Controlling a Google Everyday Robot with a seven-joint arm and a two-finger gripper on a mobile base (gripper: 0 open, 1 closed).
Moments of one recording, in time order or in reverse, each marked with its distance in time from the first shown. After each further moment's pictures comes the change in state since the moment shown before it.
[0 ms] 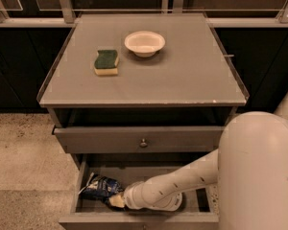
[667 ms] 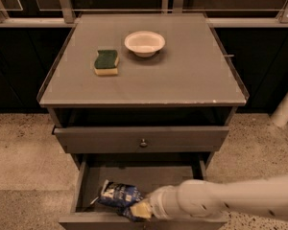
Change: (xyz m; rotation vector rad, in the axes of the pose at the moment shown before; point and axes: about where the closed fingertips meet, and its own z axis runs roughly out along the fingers) arm 0.018 0.005 -0.140 -0.022 0.029 -0.002
